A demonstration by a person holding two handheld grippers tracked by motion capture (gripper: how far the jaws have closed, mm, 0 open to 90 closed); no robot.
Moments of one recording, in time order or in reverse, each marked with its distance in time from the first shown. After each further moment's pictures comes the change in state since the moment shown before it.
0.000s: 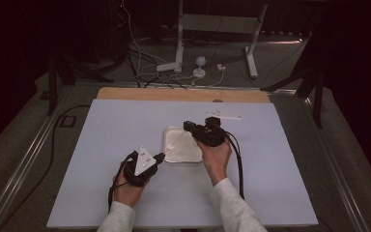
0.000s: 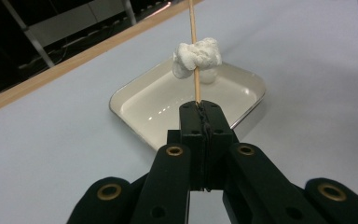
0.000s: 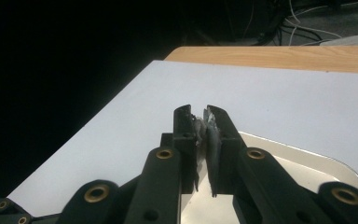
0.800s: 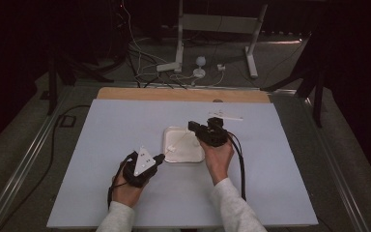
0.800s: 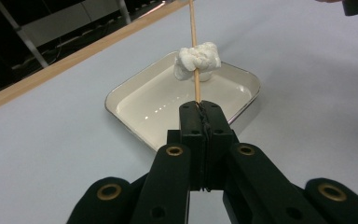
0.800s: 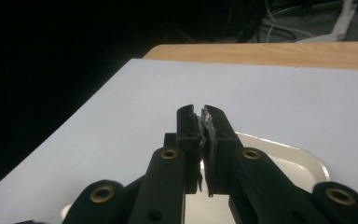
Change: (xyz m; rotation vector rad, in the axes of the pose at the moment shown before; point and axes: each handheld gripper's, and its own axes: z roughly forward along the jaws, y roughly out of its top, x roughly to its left) left arm 0.002 -0.001 -0.002 0.008 -0.023 0.006; right arm -0.010 -0.004 0.000 0.000 -0.076 0.004
